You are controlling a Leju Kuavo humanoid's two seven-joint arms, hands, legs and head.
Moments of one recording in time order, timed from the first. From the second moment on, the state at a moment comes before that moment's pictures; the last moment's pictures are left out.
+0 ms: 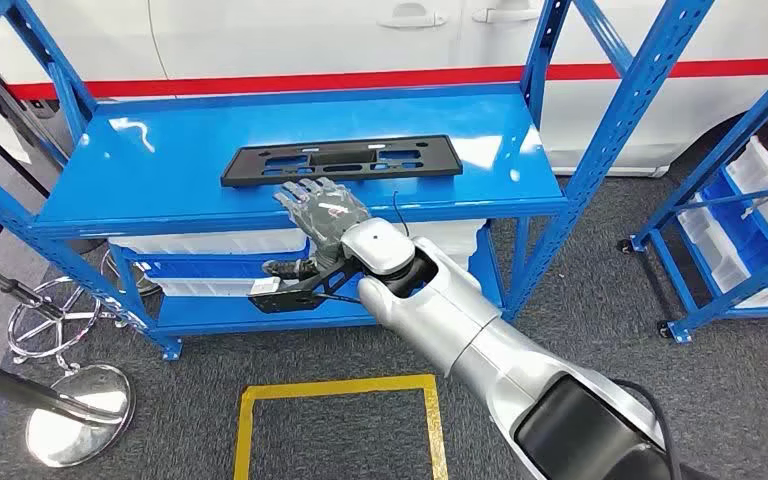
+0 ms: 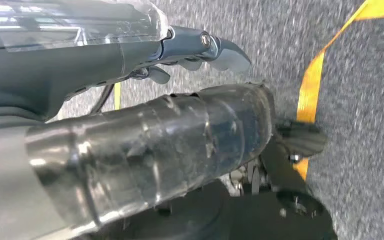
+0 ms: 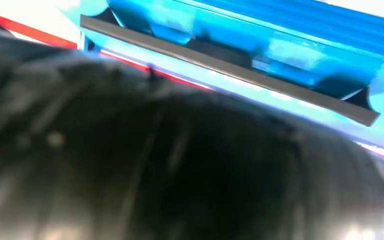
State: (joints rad) left arm -0.07 -0.14 0.85 -0.21 -0.82 0.10 -0.16; right arm -0.98 0.28 1.02 -0.77 1.16 0.16 -0.03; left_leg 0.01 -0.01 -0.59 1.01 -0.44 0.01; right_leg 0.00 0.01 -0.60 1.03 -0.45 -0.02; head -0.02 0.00
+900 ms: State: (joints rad) left arm -0.06 -0.14 0.87 -0.21 -0.82 0.09 -0.15; right arm -0.98 0.28 1.06 -0.73 1.16 0.16 -0.04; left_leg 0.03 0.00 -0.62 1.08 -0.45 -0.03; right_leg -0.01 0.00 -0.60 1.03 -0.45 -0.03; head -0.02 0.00
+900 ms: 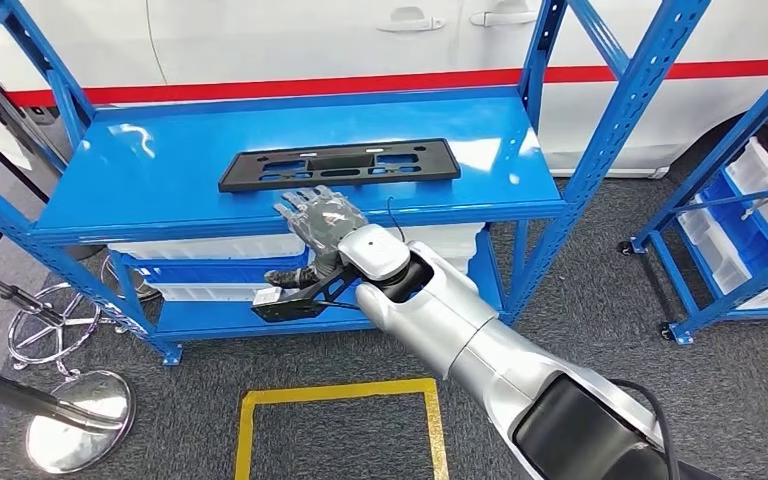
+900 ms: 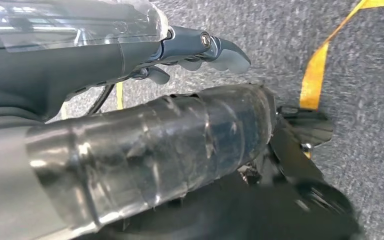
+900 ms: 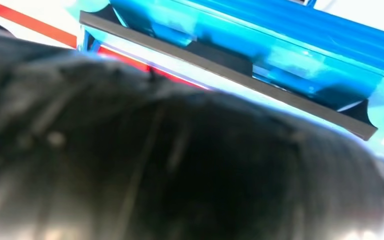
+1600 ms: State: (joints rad) left arm -0.07 -0.15 0.88 -0.21 -0.83 0.09 -0.16; right arm -0.99 0.26 1.08 -0.71 1.16 0.15 -0.04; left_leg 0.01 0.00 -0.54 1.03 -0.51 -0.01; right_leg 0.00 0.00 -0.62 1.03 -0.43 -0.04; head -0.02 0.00
